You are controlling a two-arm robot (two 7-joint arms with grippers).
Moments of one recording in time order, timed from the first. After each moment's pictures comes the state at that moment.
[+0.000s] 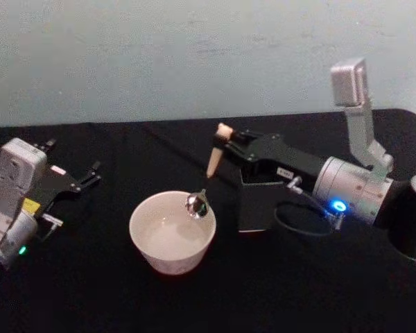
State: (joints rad) left arm -0.20 0.60 0.45 -1.41 -0.25 -0.12 0.03; right arm 0.33 0.47 -0.47 -1.60 0.69 0.24 0.45
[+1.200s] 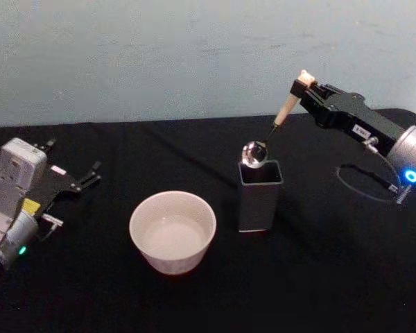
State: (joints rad) left arm -0.20 0.60 0.45 -1.41 -0.25 -0.12 0.03; right arm 0.26 0.59 -0.32 -1.67 0.89 0.17 0.34
